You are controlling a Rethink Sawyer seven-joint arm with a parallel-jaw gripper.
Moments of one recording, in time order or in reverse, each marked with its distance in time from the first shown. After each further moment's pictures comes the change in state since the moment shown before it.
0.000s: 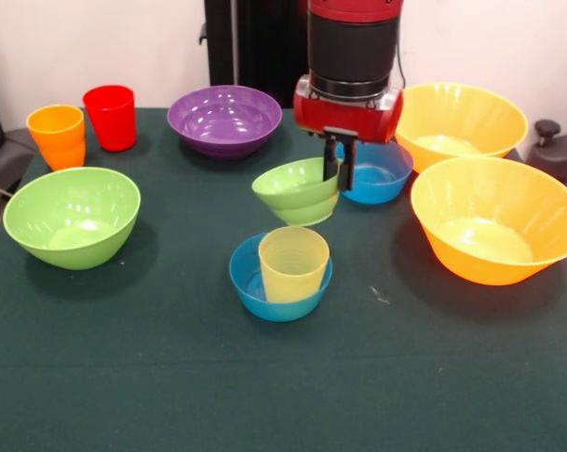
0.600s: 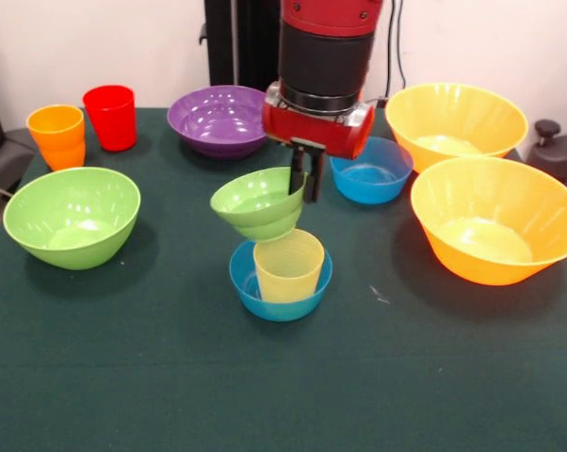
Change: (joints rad) arm 0.023 0.053 -0.078 -0.128 -0.002 0.091 0.000
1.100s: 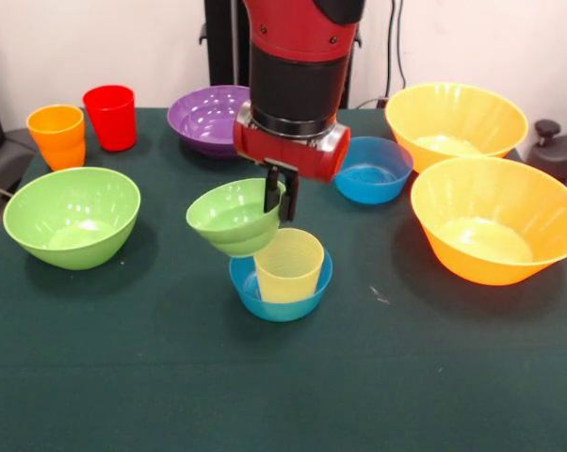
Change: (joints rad) arm -0.014 0.076 -0.008 -0.164 -0.001 0.142 0.000
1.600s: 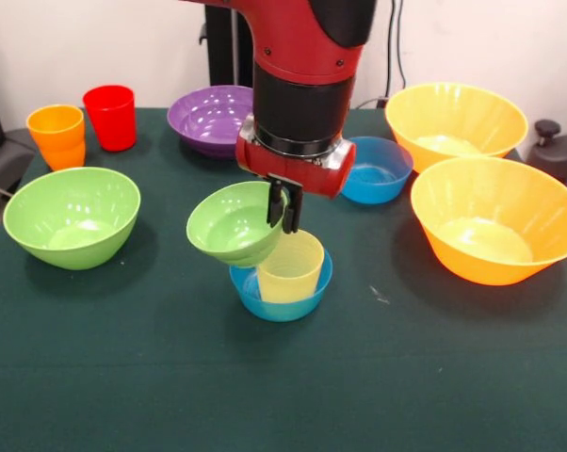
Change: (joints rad) arm 0.018 0.047 -0.005 -0.094 -0.001 0.091 0.000
